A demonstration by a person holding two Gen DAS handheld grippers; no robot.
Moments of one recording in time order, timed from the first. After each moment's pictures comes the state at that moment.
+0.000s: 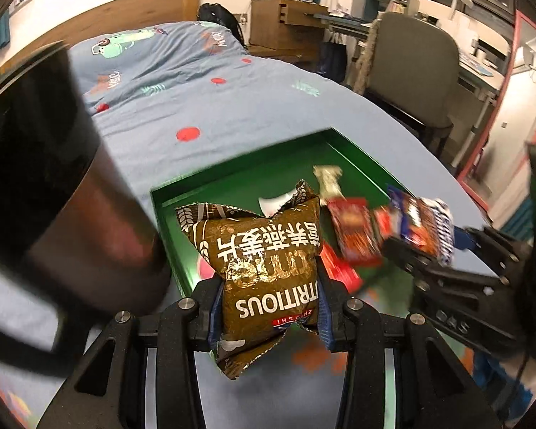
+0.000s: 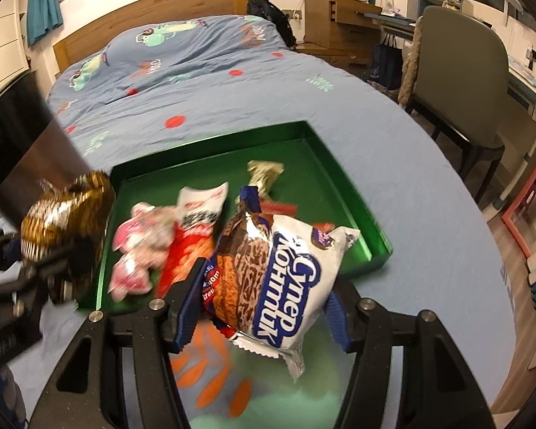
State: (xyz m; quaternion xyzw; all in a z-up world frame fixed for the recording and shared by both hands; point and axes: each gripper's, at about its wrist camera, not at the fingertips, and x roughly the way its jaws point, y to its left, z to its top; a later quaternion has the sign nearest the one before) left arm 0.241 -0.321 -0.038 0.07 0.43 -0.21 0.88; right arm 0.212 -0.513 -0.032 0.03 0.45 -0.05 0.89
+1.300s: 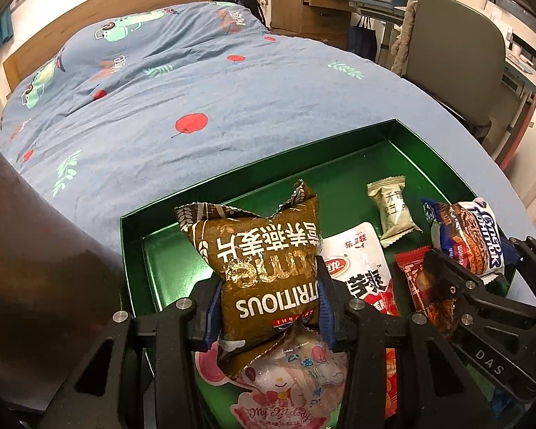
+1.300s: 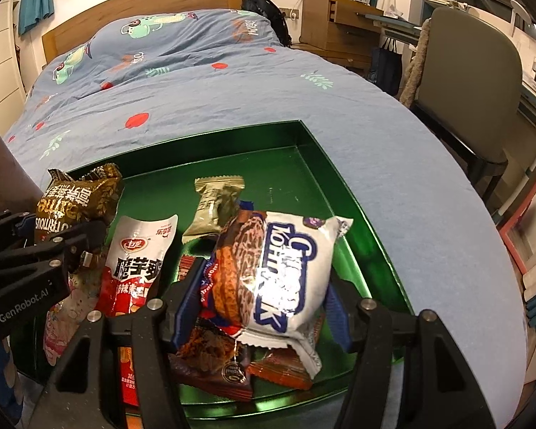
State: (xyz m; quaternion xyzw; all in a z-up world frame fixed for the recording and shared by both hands) left arm 0.326 -0.347 -0.103 0.09 0.45 -0.17 0.87; right arm 0.280 -0.531 -0.083 0.01 0.44 -0.07 0.89
